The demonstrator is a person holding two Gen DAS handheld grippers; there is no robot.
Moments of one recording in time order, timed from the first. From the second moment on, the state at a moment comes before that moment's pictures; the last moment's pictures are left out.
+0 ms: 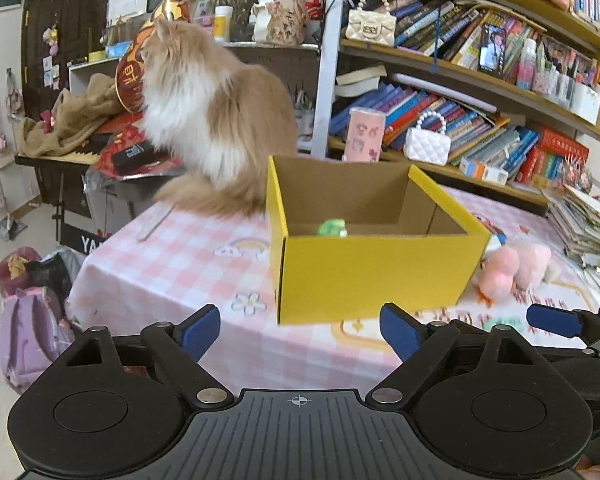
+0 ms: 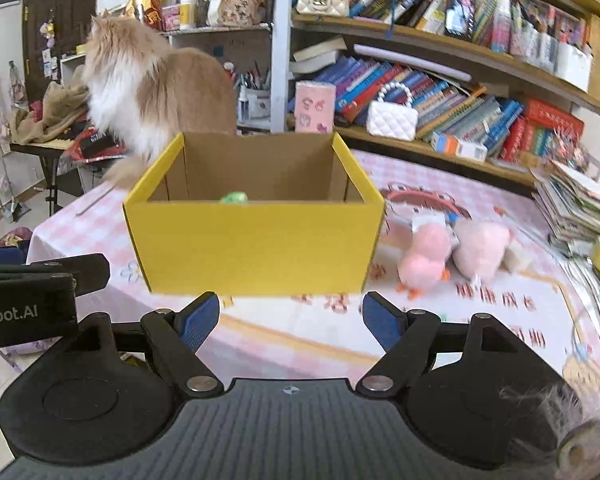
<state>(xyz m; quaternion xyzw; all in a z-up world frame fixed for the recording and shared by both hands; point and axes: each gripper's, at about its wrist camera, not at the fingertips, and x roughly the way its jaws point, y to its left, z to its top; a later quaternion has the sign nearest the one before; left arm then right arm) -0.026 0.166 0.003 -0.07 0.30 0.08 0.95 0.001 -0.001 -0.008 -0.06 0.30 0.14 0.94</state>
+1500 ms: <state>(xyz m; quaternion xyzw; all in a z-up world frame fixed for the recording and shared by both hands) 0.040 0.020 -0.025 -0.01 0.37 -0.11 0.92 0.007 -0.166 -0.035 0.01 0.37 -0.08 0.92</state>
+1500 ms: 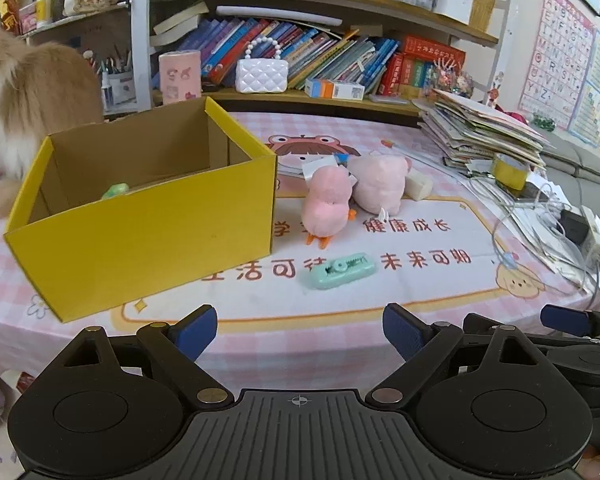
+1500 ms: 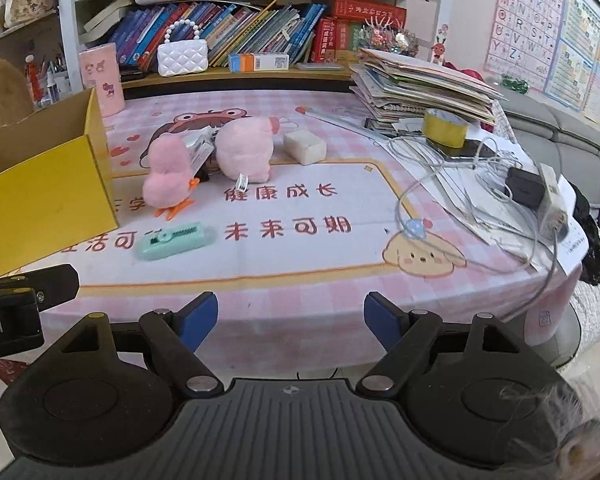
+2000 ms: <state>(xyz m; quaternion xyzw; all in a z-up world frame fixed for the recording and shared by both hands) 0.117 -0.027 -0.063 -0.04 0.45 -0.07 0.89 0.101 -0.216 -0.048 -0.01 0.39 -0.08 0.92</state>
